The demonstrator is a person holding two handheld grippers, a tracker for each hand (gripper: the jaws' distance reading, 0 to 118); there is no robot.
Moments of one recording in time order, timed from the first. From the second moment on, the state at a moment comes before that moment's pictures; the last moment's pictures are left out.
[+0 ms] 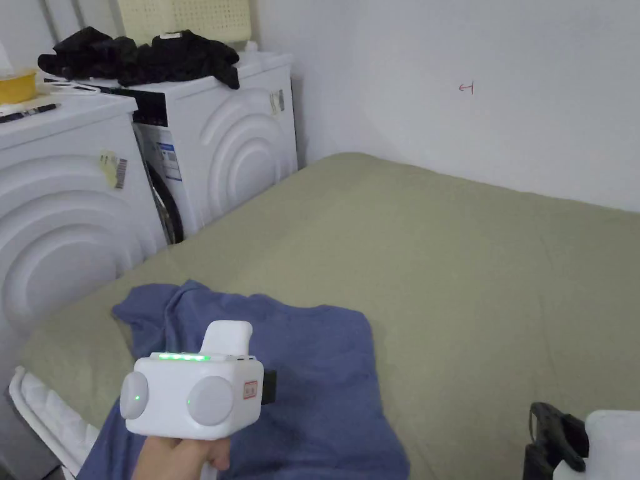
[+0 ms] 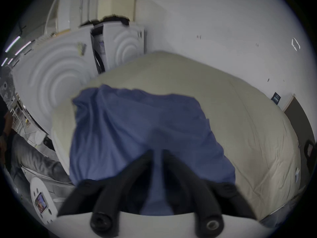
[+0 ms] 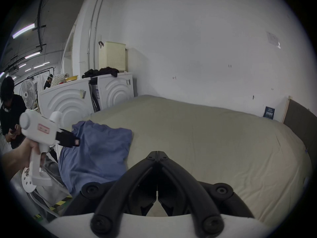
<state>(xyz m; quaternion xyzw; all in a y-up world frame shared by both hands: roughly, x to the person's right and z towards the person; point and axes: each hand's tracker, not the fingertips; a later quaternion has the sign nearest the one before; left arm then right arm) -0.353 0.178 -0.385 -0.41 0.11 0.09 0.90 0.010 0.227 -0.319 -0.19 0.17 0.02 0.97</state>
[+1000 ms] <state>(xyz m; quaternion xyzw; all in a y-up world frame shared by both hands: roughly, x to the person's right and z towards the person) -0.214 0.218 -0.432 -0.44 0.01 0.02 0.90 0.159 0.230 -0.207 -0.25 0.04 -0.02 0.97</state>
